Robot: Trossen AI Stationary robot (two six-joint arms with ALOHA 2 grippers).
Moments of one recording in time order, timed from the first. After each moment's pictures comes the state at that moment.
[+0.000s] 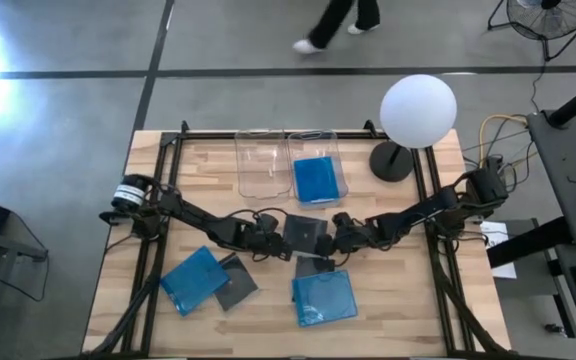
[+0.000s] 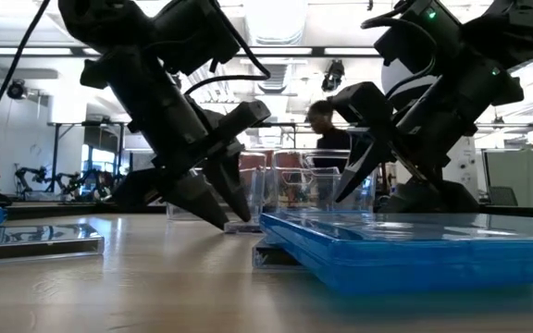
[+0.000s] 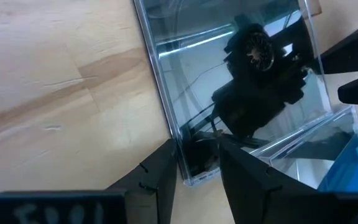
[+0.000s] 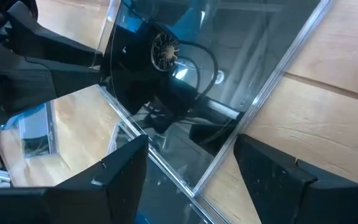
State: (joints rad) left arm -0.21 1.82 0.92 -0.03 -0.27 -1.32; right arm 0.21 1.71 0.63 0.23 0.16 1.46
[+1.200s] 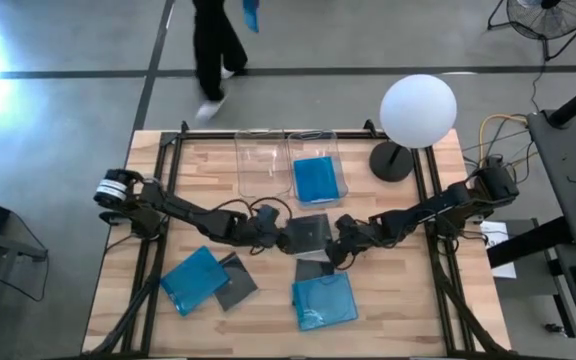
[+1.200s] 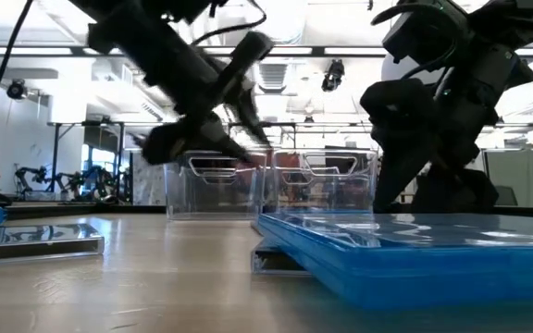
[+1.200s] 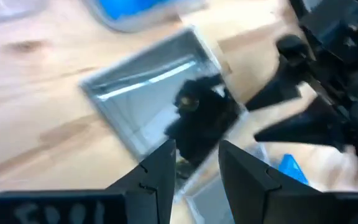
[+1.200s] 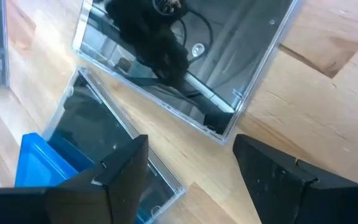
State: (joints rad) left arm -0.20 1.65 0.94 -0.03 -0.37 -1.24; right arm 0.22 1.58 0.63 -0.02 0.06 1.26
